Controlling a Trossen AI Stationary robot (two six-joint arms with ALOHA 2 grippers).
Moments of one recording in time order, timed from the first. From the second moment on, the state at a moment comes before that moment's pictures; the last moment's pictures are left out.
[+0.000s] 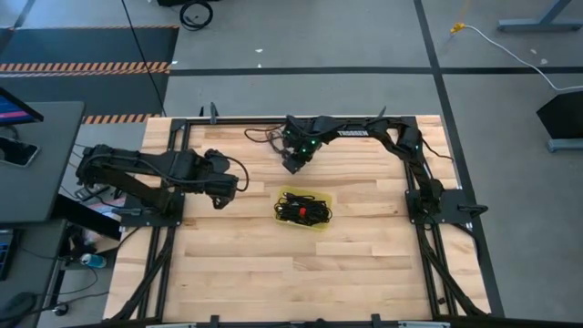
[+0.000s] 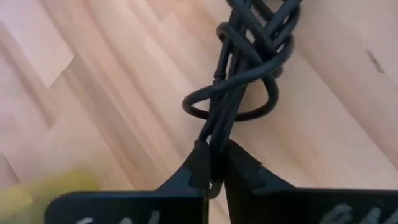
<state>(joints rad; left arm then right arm) -0.16 1.35 1.38 -1.56 -0.46 -0.88 -0.44 2.16 1.62 -0.69 -0.26 0.31</state>
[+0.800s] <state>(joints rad) -0.16 1.35 1.38 -1.56 -0.47 -0.88 -0.11 1.55 1.62 -1.19 -0.18 0.32</state>
